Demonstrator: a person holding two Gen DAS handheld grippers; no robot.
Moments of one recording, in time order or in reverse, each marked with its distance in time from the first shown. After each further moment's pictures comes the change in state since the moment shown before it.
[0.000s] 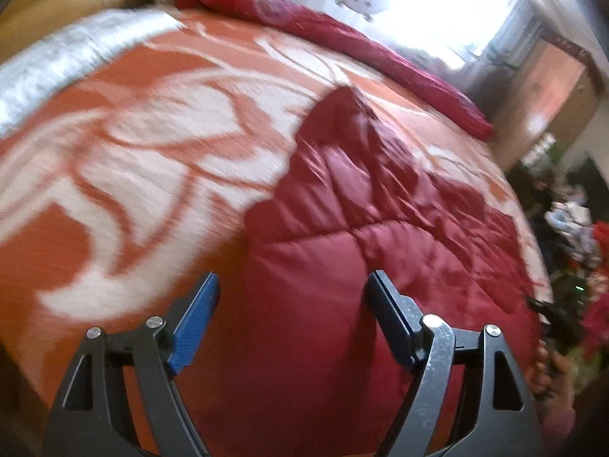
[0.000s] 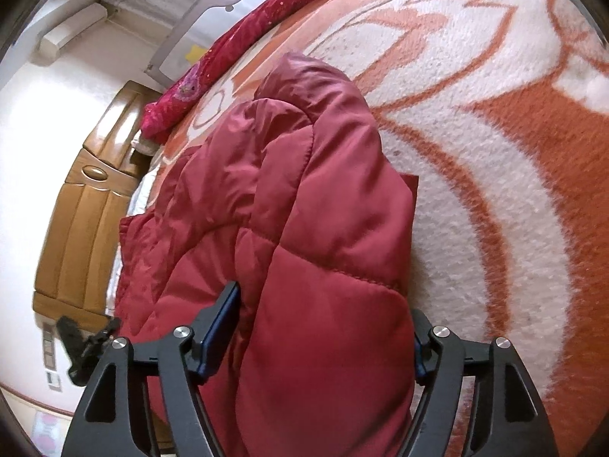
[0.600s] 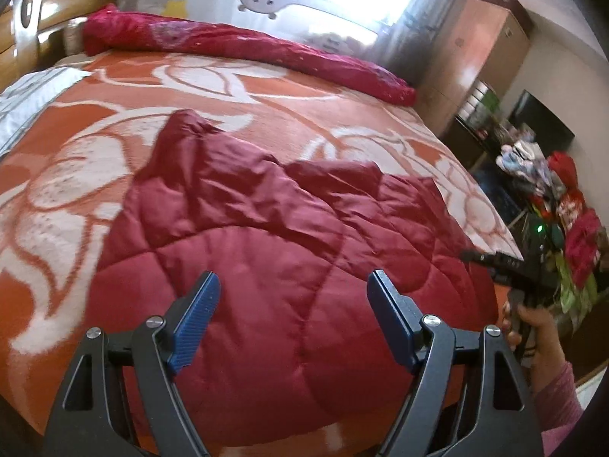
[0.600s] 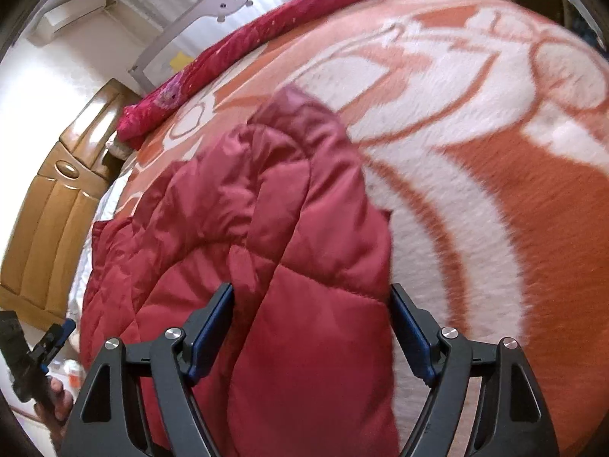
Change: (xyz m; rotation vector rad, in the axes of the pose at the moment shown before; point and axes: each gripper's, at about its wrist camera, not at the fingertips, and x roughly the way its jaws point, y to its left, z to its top) left arm -0.020 -0.111 -0.008 0.257 0.018 -0.207; right arm -0.030 0.013 0.000 -0.066 -0.111 -0.169
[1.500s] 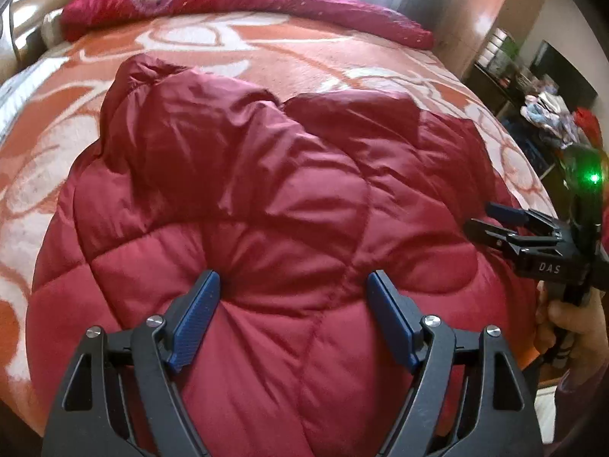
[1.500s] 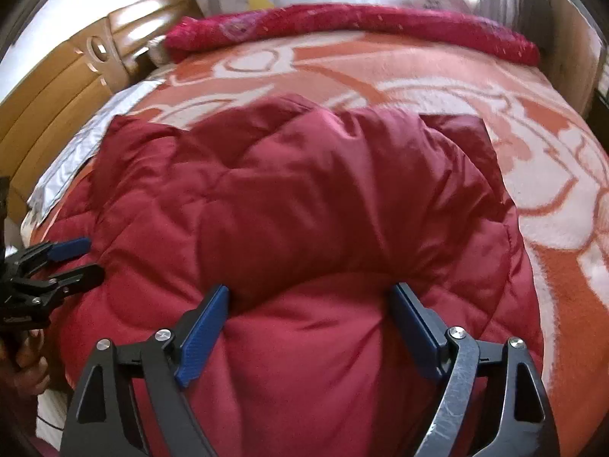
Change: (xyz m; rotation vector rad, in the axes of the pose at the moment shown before) left arm 0.083 -0.005 0.006 0.051 0.195 0.103; right arm 0.073 0.121 -0.003 -0.410 0.092 -0.107
